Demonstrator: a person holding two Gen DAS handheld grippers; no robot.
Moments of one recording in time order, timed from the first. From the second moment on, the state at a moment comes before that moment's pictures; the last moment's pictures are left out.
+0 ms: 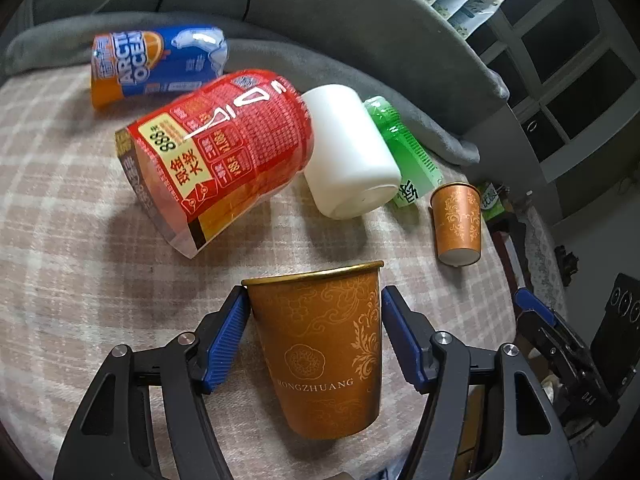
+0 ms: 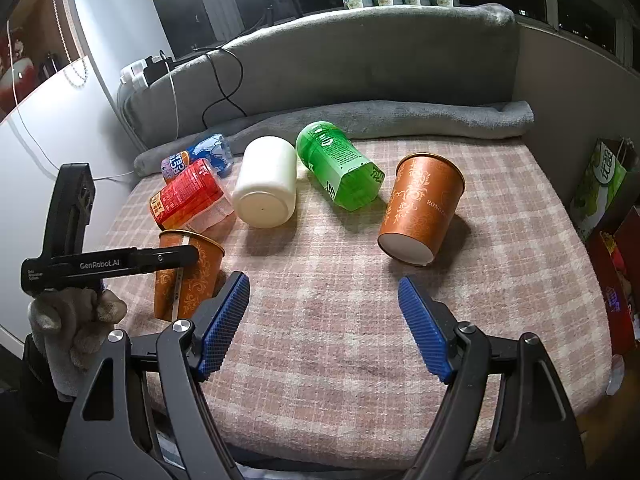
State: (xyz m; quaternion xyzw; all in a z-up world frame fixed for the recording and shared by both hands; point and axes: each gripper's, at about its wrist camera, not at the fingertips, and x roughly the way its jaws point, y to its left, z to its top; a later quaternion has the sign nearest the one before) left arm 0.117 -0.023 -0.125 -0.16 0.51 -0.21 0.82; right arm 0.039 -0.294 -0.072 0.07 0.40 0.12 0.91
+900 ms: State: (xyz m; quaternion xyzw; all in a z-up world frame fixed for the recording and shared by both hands) left arm 0.100 -0.065 -0.094 -0.04 0.39 -0.18 0.90; right arm 0.038 -0.302 -0.081 0.09 0.40 0.11 0.91
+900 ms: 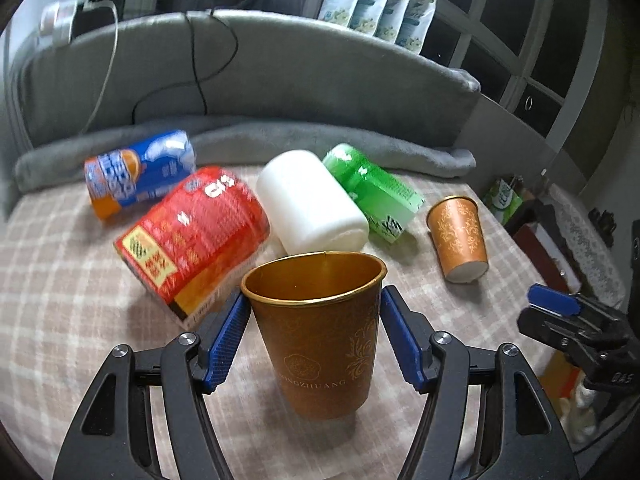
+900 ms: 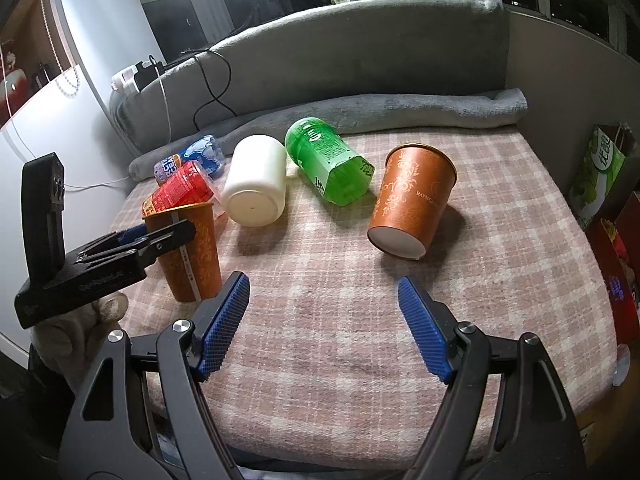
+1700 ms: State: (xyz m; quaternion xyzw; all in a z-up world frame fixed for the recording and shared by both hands) left arm 0.067 -0.078 -0.093 0.01 0.37 -0.20 0.91; right arm 0.032 -0.299 -0.077 0.10 0.39 0.12 0.91
